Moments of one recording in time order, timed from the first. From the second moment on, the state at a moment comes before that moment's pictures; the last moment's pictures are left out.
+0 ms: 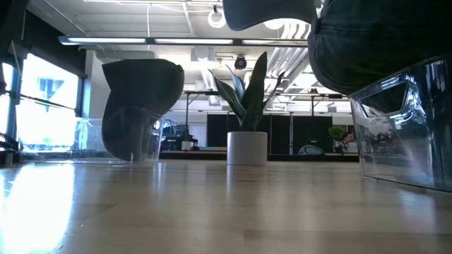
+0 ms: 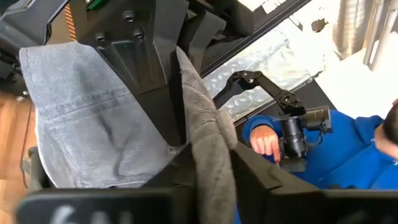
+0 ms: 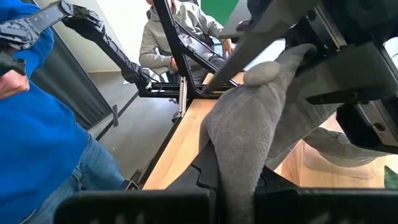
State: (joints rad) left arm 0.27 1.77 1.87 -0.23 0.95 -0.76; right arm -0.28 1.27 1.49 -0.62 -0.71 -0.01
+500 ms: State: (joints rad) left arm 0.27 1.76 1.87 -0.24 0.97 -0.74; right arm -0.32 1.25 1.49 -0.62 -0.71 0.05
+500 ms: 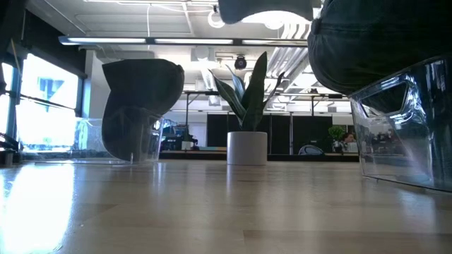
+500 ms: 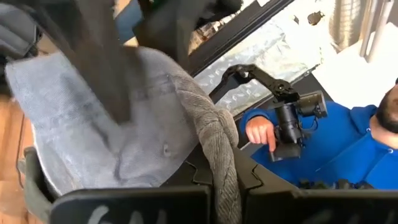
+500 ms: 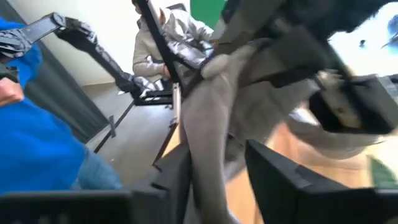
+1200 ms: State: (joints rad) left arm 0.39 1.45 1.87 -0.92 0.23 -0.57; right arm -0.51 1.20 1.49 -0.63 -0.51 -0.13
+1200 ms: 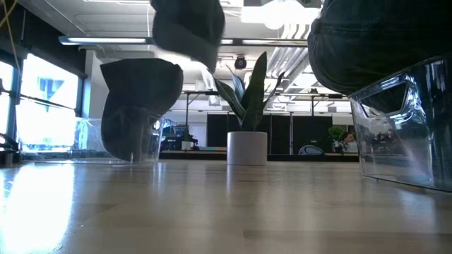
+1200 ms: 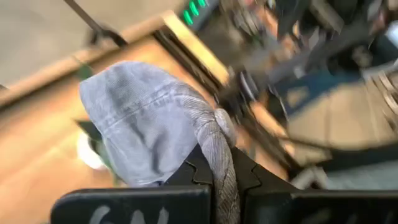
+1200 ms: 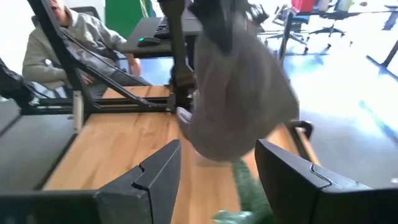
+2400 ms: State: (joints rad) left arm 0.29 1.24 1.22 -1.31 -0.63 -0.86; right arm -0.57 1.21 1.49 -0.64 -0.53 -0.16
